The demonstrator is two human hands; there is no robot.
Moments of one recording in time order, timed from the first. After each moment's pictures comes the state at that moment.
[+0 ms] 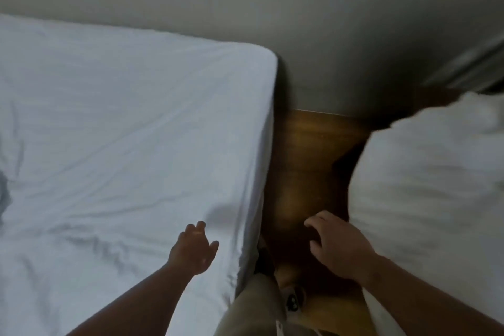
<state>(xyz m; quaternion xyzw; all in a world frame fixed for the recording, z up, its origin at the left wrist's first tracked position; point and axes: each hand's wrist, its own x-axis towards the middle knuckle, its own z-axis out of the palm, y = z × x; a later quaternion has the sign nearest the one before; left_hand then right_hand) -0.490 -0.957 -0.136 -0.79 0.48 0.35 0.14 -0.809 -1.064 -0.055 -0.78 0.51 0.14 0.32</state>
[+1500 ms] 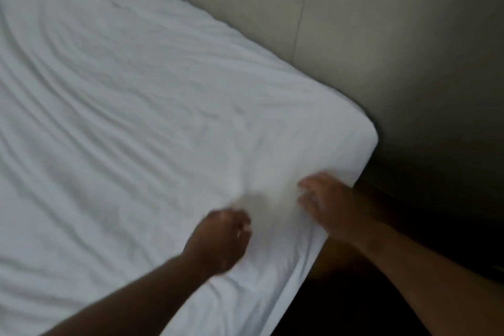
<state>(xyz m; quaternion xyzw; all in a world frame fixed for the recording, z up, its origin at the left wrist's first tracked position) -0.403 -1.321 -0.229 -0.81 0.48 0.33 -0.10 -0.578 -1.528 -0.258 -0.91 0.29 0.05 0.30</state>
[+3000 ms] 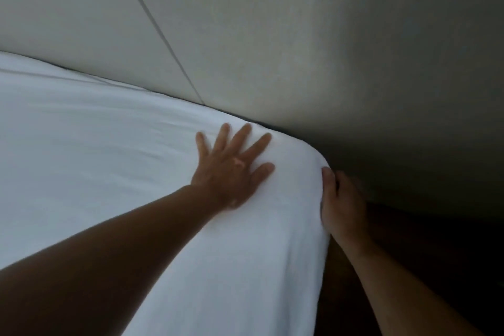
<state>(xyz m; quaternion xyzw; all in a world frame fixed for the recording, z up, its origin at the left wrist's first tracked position) -0.363 -1.631 -0.302 -0.74 0.65 0.16 0.08 -0.591 -1.665 -0.347 -0.61 0.67 -0.18 0.38</state>
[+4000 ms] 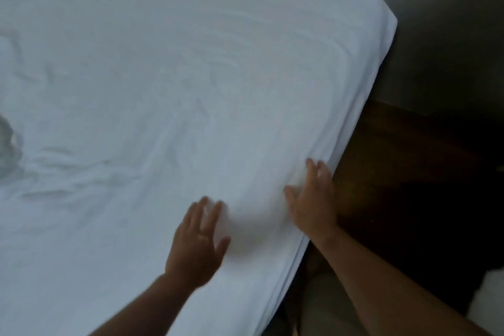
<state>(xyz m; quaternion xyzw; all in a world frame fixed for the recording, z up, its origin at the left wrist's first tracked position) -0.416 -1.034 -0.219 -0.83 0.48 0.28 0.02 -0.590 -1.217 -0.263 -0.71 0.59 0.01 0.38</state>
